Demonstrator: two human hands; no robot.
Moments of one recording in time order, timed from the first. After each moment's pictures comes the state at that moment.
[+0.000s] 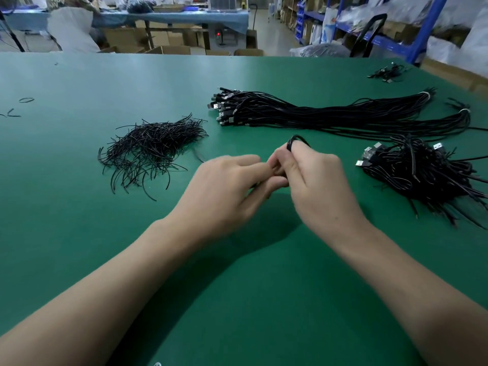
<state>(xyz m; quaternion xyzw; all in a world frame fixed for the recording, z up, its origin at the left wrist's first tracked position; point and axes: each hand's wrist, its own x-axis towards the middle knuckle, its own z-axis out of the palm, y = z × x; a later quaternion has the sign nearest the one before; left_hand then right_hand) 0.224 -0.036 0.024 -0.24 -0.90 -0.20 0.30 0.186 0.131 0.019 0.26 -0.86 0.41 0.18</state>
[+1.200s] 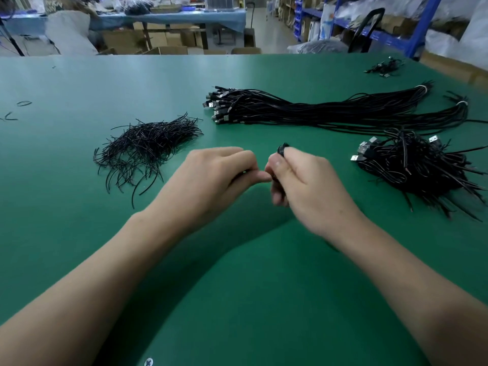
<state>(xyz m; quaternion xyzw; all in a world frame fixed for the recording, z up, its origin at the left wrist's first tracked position) 0.222 -0.046 0.032 -0.26 -0.90 -0.18 0.29 0.194 0.138 0.020 0.25 -0.85 0.47 0.06</state>
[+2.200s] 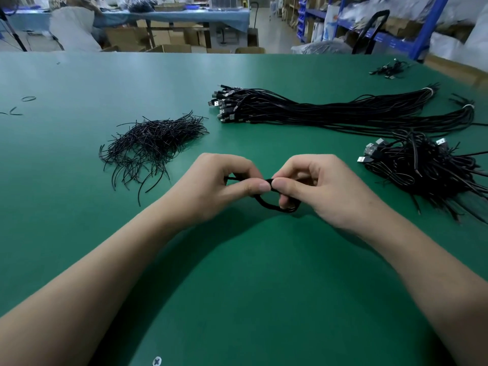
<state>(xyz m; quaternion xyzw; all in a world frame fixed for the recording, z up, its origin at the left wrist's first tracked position) 0.213 -0.064 0.018 -0.21 -0.89 -0.40 0.10 0.181 0.156 0.020 0.28 -0.80 0.52 -0.07</state>
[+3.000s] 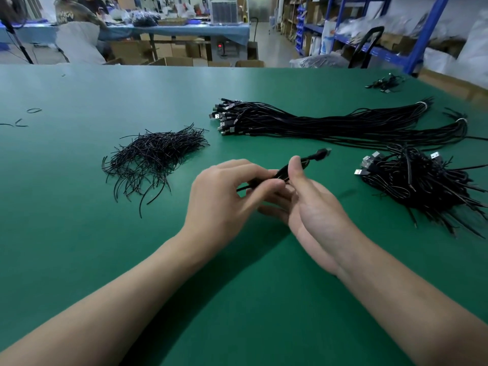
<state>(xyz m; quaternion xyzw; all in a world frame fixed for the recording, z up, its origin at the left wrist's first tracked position) 0.223 -0.028 0.014 -0.13 -0.86 -0.36 0.33 0.198 0.119 0.007 0.08 -0.55 0.82 -0.16</state>
